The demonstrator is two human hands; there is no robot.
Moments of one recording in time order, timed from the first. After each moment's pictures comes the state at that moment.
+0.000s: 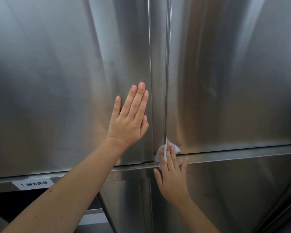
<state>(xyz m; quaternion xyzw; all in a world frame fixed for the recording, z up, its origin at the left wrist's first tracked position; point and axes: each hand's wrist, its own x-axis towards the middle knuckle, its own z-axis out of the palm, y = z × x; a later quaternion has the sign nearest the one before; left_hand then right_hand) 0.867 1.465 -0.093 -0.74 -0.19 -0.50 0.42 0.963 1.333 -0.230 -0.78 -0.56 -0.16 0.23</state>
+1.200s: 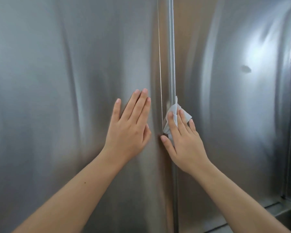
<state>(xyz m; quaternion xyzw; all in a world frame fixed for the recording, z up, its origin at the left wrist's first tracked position) 0.841 1.475 0.117 -0.73 -0.12 -0.56 0.38 0.977 1.370 0.073 -0.72 -0.51 -0.39 0.27</state>
